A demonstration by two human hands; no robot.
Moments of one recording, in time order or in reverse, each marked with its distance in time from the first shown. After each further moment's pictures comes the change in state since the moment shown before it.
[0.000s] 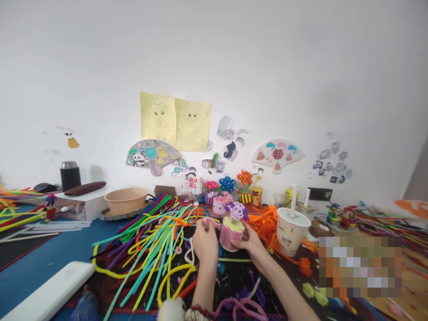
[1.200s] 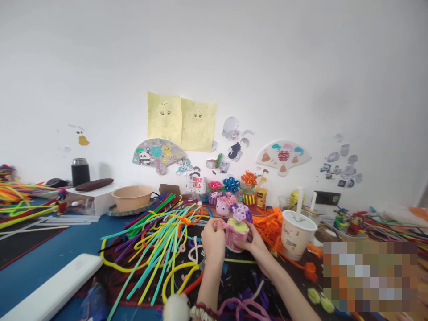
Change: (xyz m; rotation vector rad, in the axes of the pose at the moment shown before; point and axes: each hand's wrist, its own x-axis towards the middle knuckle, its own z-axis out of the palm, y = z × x) left_hand 0.003 -0.010 0.017 -0.198 -0.105 0.080; right_hand 0.000 0.003 -0.001 -0.080 0.047 -0.009
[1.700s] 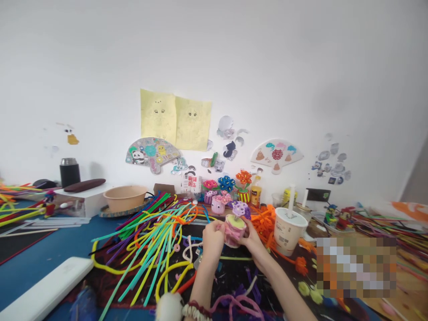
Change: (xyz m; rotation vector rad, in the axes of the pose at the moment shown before) left_hand 0.005 -0.013 0.015 -0.172 -0.252 0.015; right_hand 0.008 0.002 -0.009 0.010 0.048 -0.017
